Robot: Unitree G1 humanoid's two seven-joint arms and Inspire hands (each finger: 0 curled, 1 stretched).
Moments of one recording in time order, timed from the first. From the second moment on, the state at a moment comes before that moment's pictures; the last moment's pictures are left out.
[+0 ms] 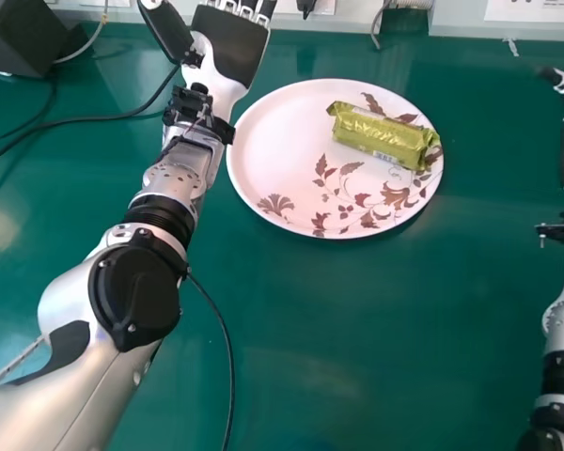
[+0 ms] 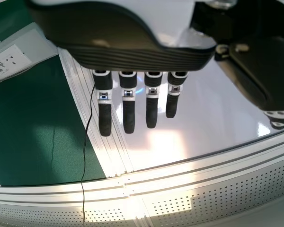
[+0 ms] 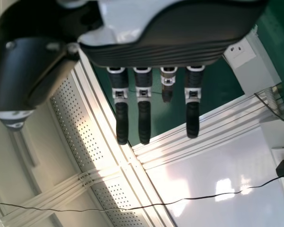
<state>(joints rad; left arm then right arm) -1.31 0.03 0.80 1.32 -0.69 0.01 -0.78 -0.51 -0.33 -0.51 0.48 0.69 -0.37 0.61</state>
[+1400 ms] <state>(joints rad) -1.31 0.03 0.80 1.32 -0.69 0.00 -0.83 -0.48 -0.32 -0.53 0.38 0.70 -0.30 0.63</state>
